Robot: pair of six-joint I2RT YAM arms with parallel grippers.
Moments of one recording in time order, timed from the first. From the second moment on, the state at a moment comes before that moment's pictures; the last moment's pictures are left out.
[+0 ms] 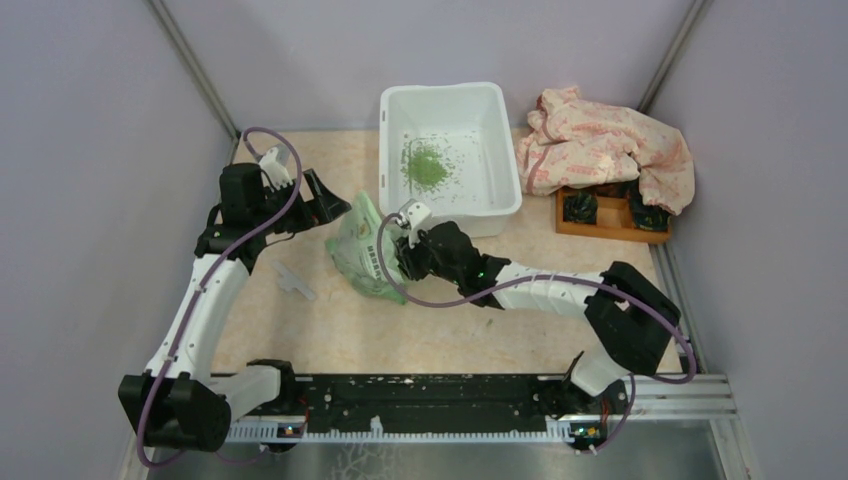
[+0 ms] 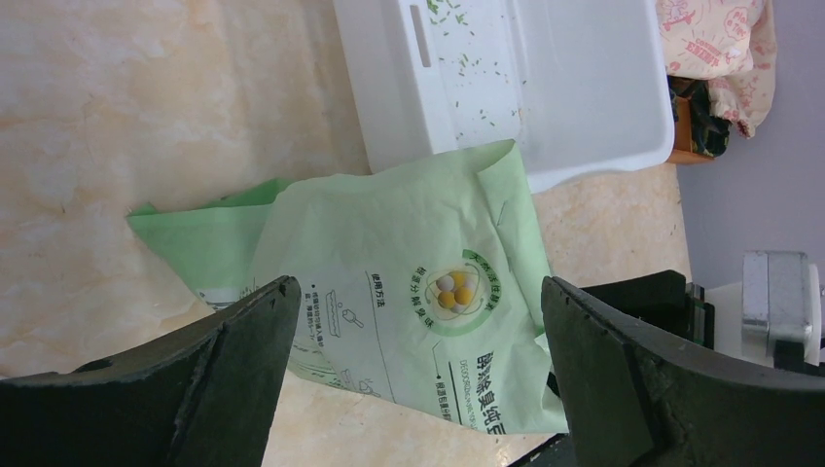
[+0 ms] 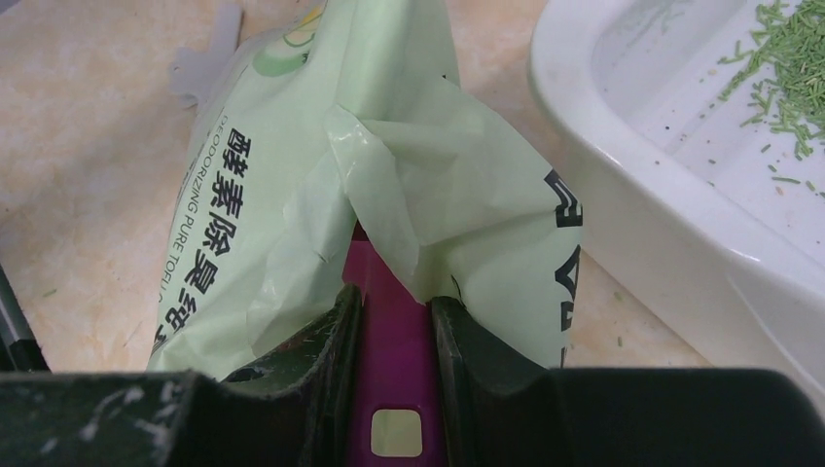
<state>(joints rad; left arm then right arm) -0.09 1.11 1.02 -0.43 0.43 -0.44 0.95 1.53 0.89 0.25 0.02 0.12</state>
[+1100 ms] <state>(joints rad) -0.09 1.11 1.02 -0.43 0.42 -0.44 1.01 0.89 0.26 0.58 0.11 0.07</state>
